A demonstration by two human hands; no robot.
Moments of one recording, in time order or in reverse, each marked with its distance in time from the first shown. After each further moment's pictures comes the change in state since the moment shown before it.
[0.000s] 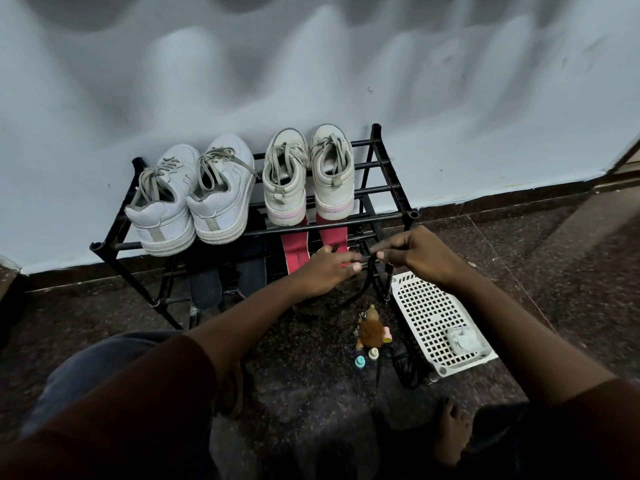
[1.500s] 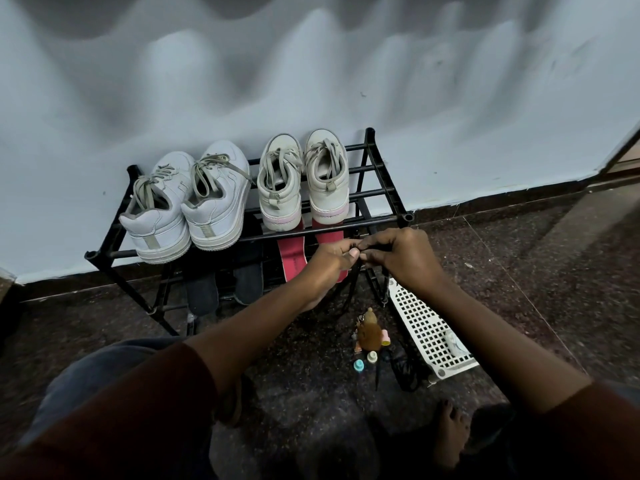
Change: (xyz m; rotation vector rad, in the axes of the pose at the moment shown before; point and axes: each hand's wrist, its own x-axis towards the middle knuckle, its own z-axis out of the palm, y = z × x) left_hand 0.009 0.014 0.013 -0.744 0.175 0.106; right_hand 0.000 -0.014 0.022 -0.121 0.321 -0.189
